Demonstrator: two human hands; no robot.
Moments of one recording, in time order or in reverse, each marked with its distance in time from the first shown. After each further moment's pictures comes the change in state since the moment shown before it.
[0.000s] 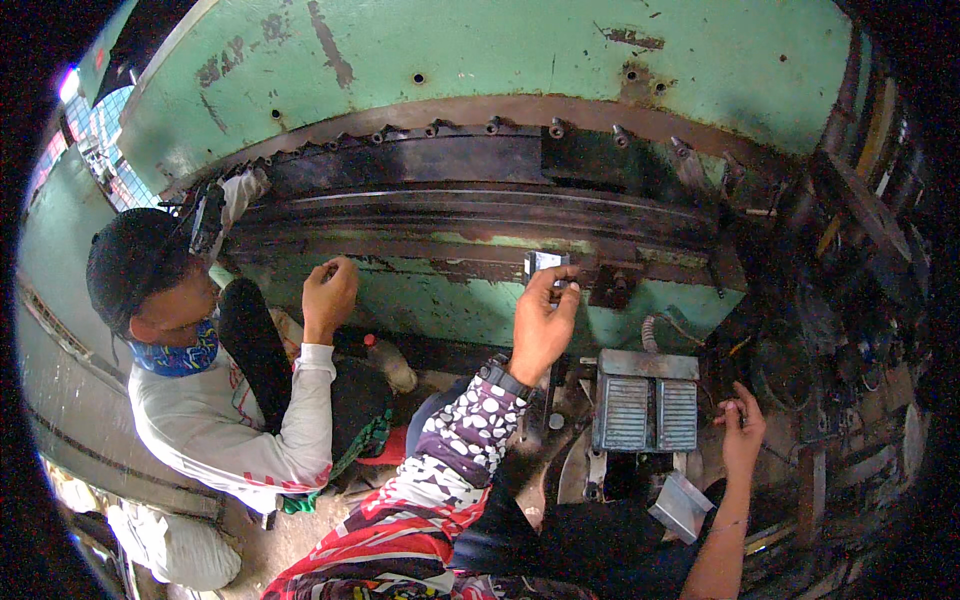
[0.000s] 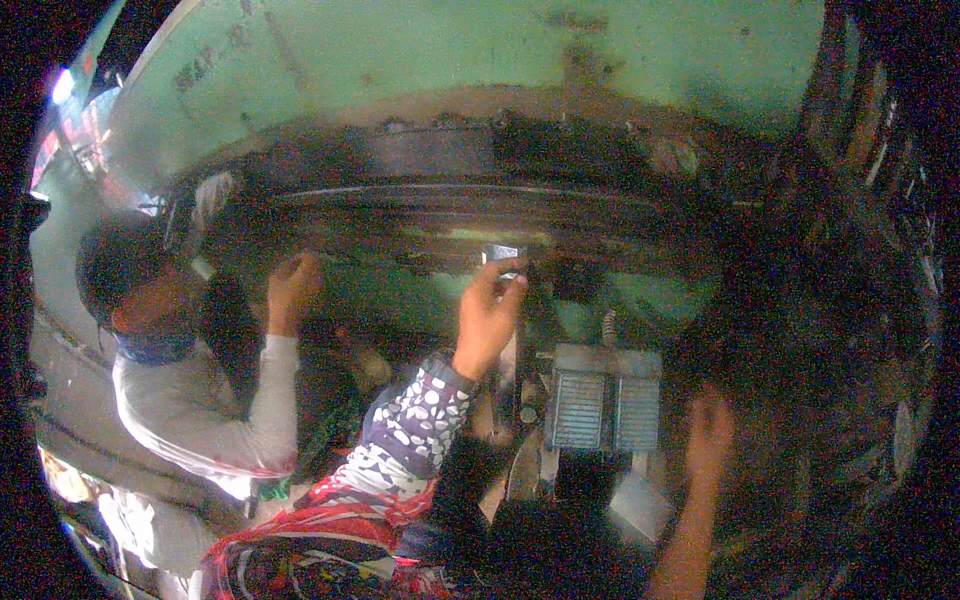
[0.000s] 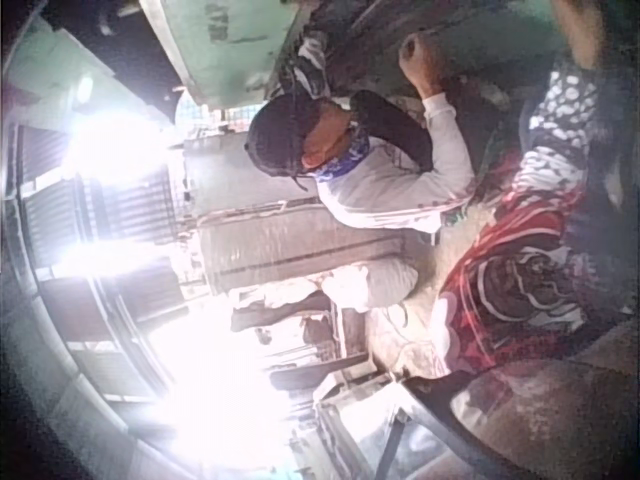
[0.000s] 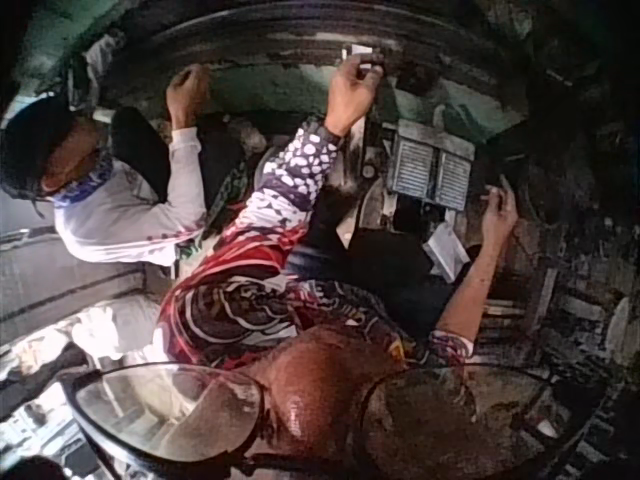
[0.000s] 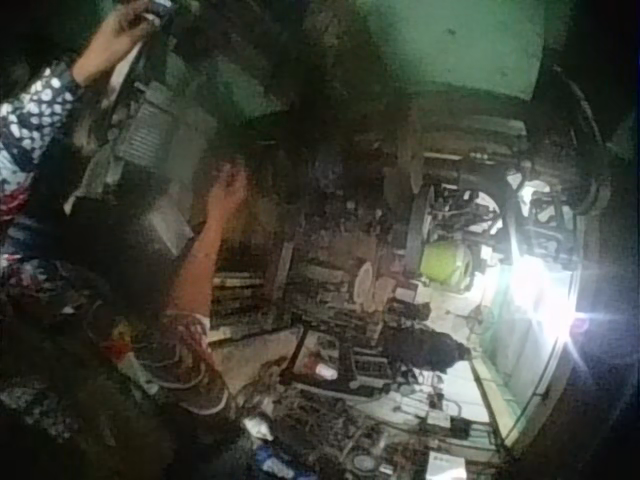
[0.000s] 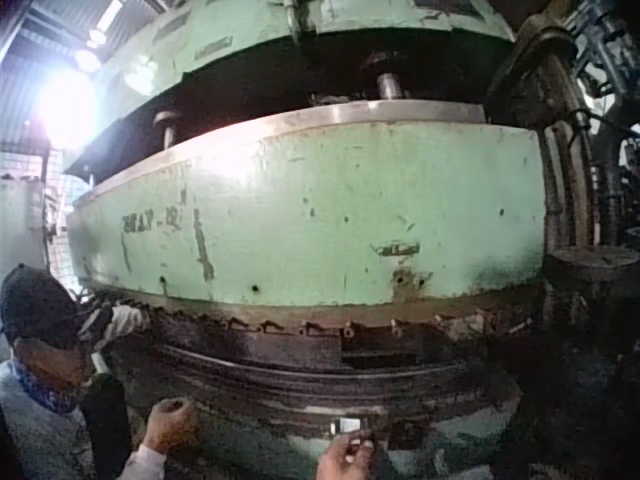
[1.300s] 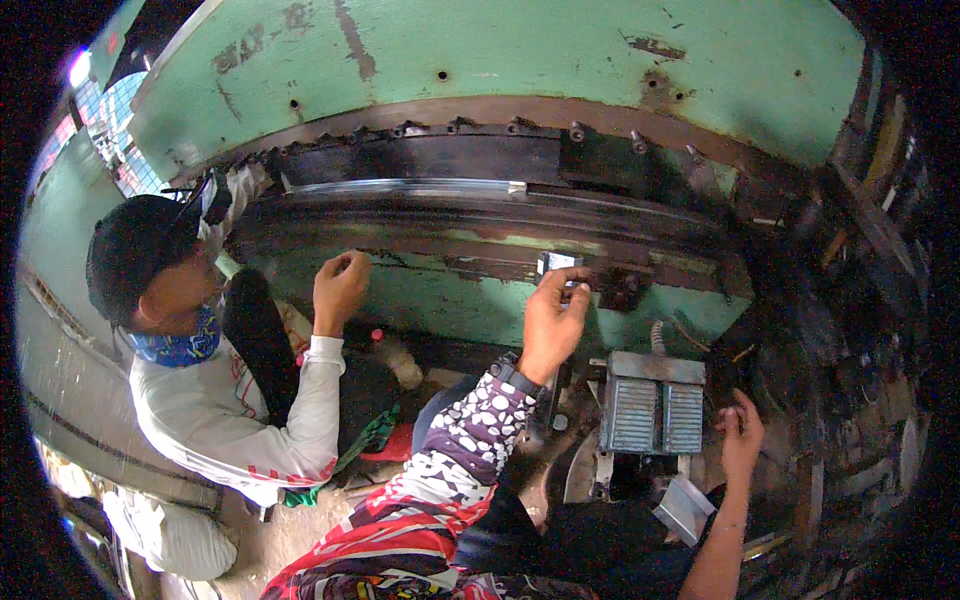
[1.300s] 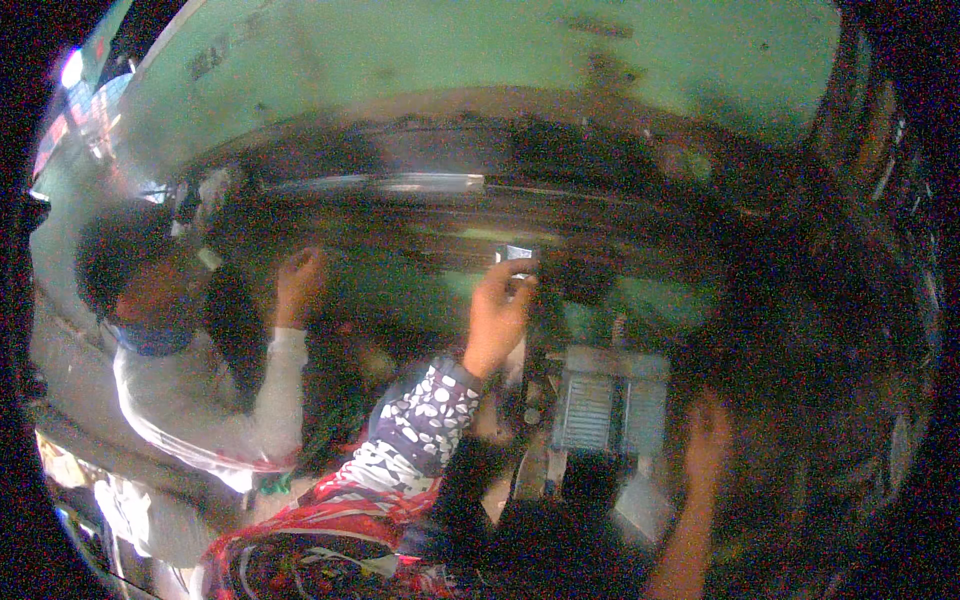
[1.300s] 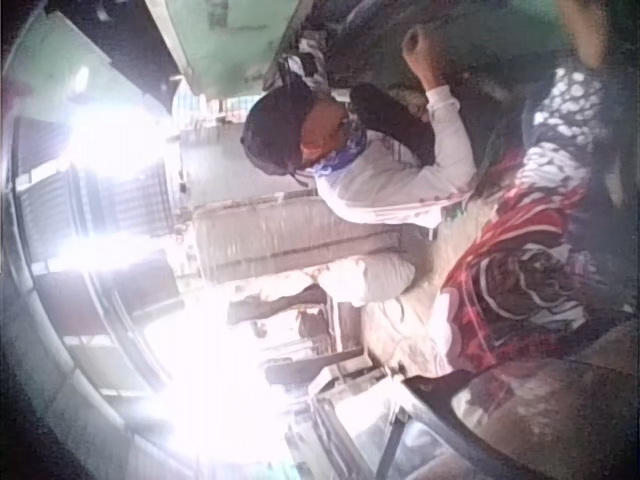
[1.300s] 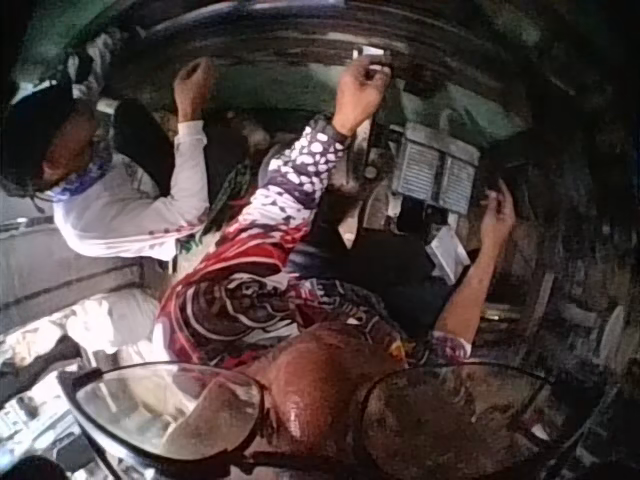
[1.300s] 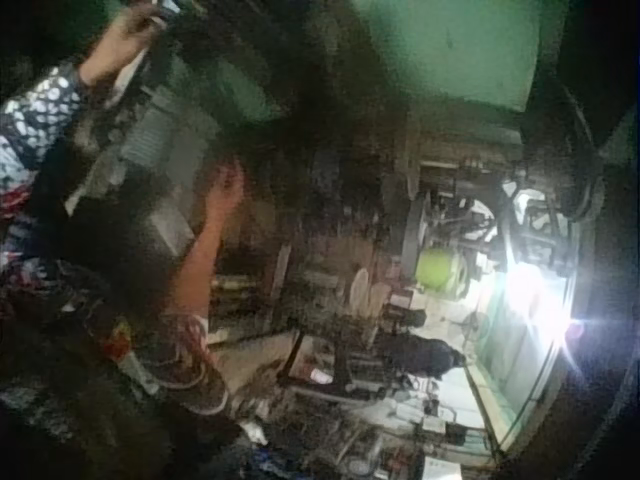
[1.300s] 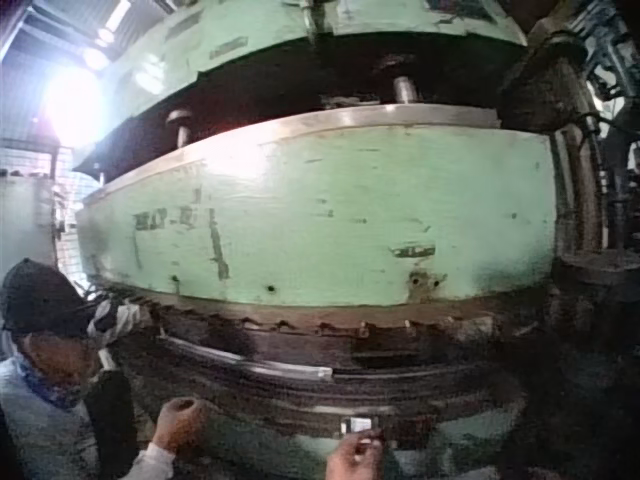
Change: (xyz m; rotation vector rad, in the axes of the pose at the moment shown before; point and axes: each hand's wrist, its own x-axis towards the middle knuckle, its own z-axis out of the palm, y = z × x) left_hand 0.009 -0.007 0.000 0.037 0.054 0.087; right_hand 0.006 0.014 0.015 -0.038 -0.021 -0.020
